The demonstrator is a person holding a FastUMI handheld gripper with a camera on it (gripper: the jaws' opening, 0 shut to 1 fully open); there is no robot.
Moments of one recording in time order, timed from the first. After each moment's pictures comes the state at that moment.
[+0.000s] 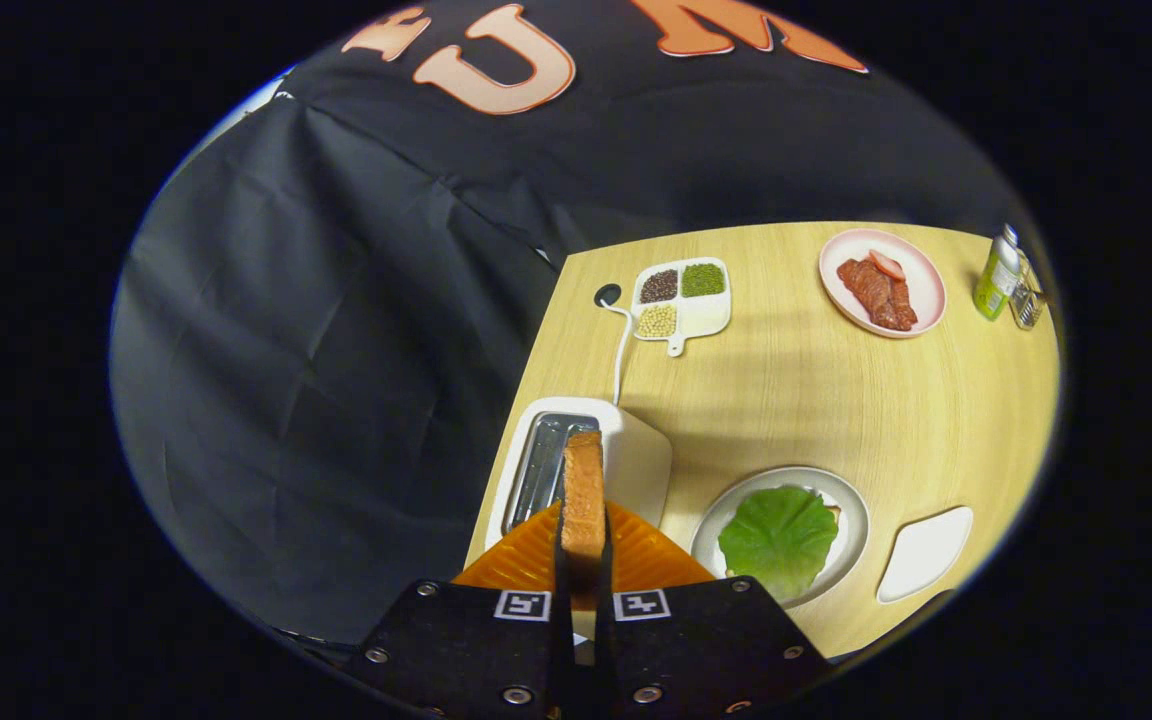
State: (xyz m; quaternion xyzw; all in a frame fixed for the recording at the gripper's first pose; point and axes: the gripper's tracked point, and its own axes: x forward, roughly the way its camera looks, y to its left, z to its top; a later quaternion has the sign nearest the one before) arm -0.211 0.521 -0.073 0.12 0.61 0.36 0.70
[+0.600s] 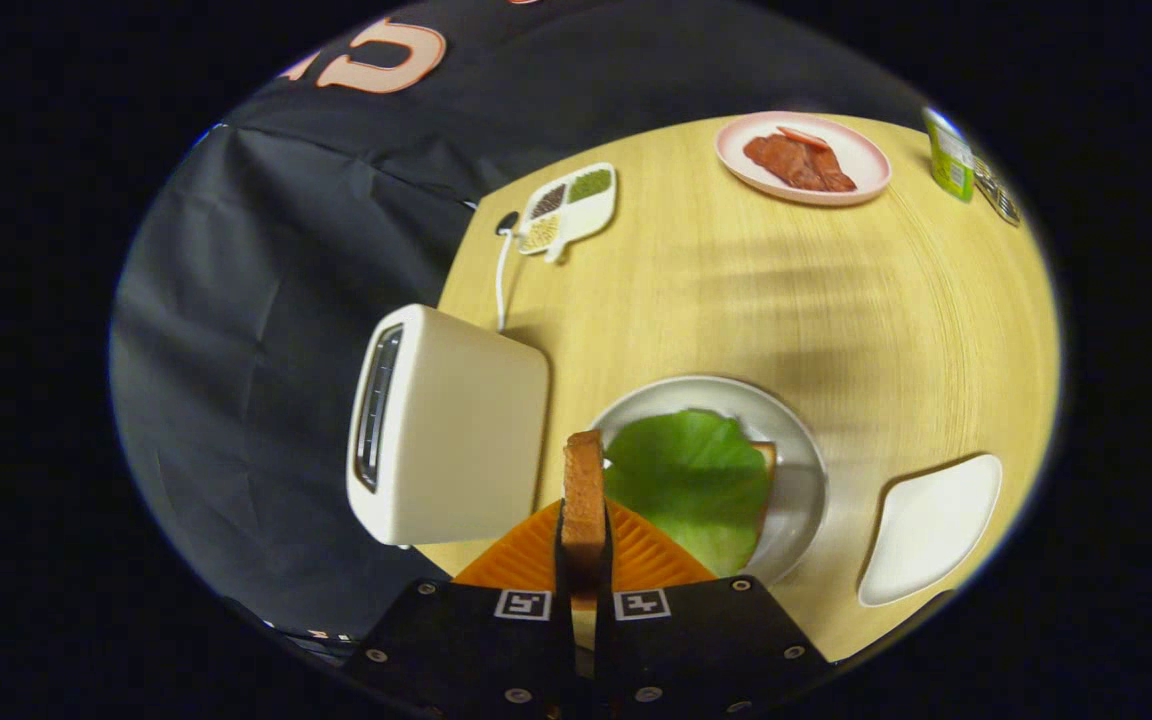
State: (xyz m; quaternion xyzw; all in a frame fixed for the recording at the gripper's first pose) arm -0.244 0.426 -0.224 0.12 0.68 0.32 0.65
